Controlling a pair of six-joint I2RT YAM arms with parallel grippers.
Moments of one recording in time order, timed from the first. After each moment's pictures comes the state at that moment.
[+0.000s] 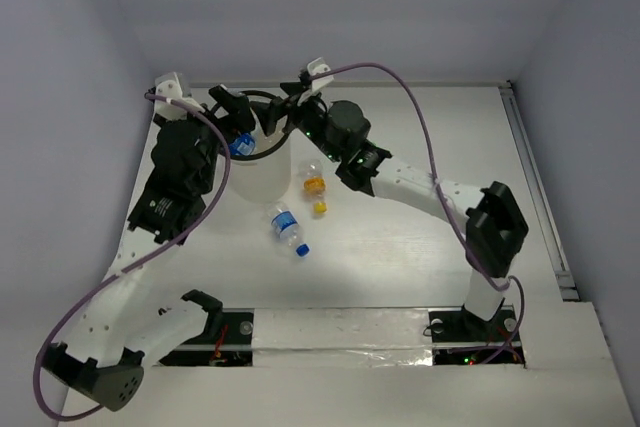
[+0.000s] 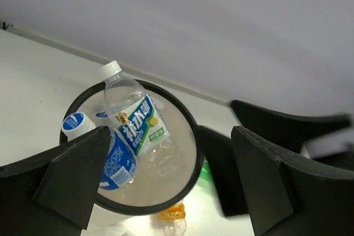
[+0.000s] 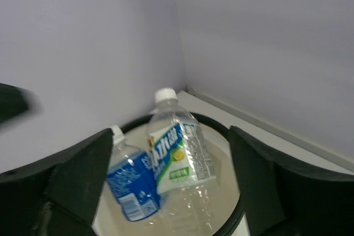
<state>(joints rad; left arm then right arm) -0.47 0.89 1.13 -0.23 -0.46 -0.47 0.89 1.87 1.55 0.54 0.14 0.11</state>
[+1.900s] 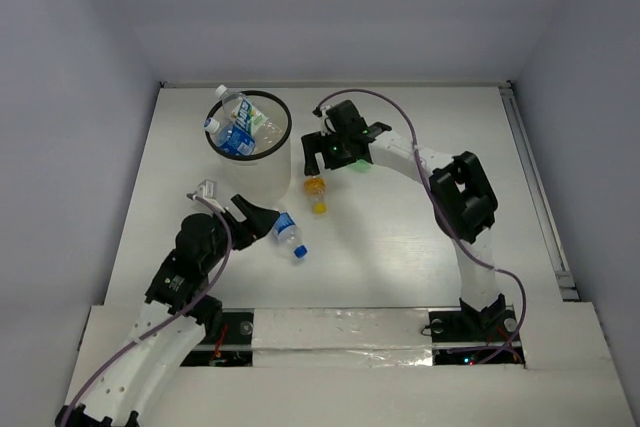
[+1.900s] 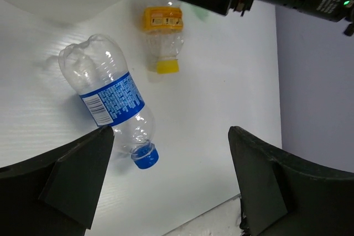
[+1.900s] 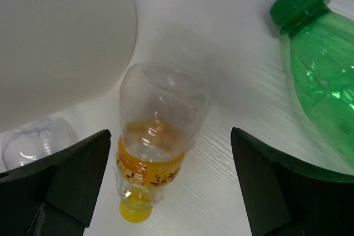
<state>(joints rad) -0.39 0.39 0.36 -0.35 0.09 -0.89 0.63 2.12 1.68 -0.41 -0.22 0.25</state>
